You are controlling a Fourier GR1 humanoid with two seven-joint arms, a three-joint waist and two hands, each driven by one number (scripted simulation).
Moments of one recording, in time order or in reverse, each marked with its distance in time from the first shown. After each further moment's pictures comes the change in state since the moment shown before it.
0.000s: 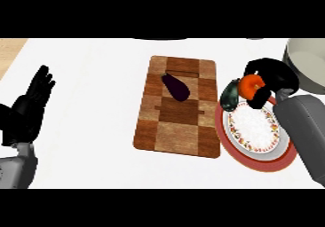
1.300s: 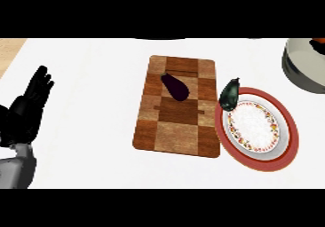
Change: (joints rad) left arm 0.004 -0.015 0.023 -0.015 -0.016 -0.020 0.014; right arm -0.179 -0.189 -0.418 0.091 -0.062 -0.226 -0.143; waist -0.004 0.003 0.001
